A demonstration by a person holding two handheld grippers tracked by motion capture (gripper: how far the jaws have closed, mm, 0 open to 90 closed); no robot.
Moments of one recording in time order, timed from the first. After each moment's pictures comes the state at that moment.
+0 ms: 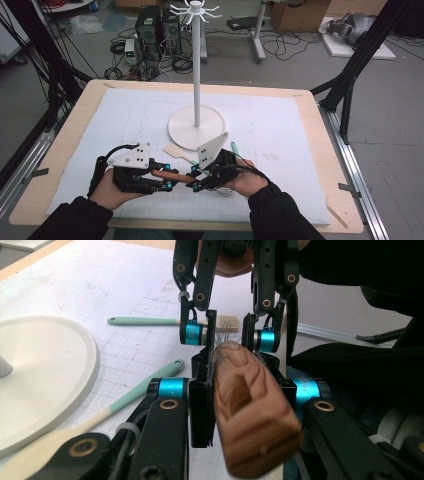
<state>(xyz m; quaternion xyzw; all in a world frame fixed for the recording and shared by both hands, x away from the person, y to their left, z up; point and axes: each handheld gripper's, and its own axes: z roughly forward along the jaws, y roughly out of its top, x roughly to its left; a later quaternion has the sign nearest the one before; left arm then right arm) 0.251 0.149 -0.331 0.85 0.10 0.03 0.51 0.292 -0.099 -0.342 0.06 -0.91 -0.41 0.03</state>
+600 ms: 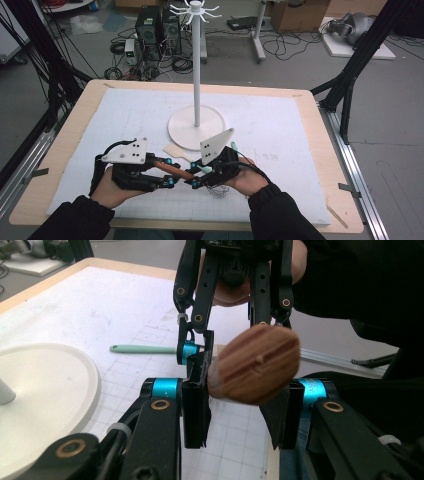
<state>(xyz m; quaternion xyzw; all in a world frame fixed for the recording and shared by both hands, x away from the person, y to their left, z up) 0.251 0.147 -0.319 0.83 0.10 0.03 0.55 0.292 -0.102 -0.331 0.06 -0.89 -0.44 0.02</state>
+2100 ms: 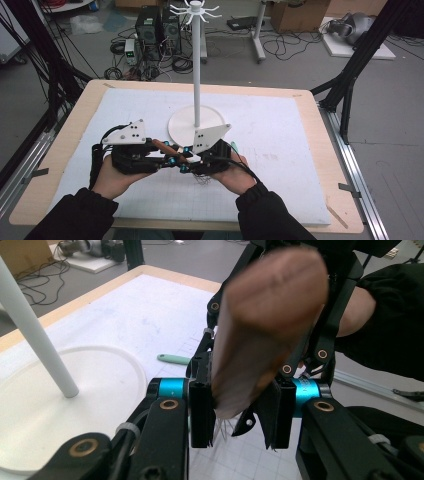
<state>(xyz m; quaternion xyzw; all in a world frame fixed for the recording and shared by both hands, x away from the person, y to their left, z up) 0.267 0.146 -0.295 0.81 0.18 0.07 0.55 0.295 -0.084 -0.318 -0.01 -0.88 -0.48 -0.07</state>
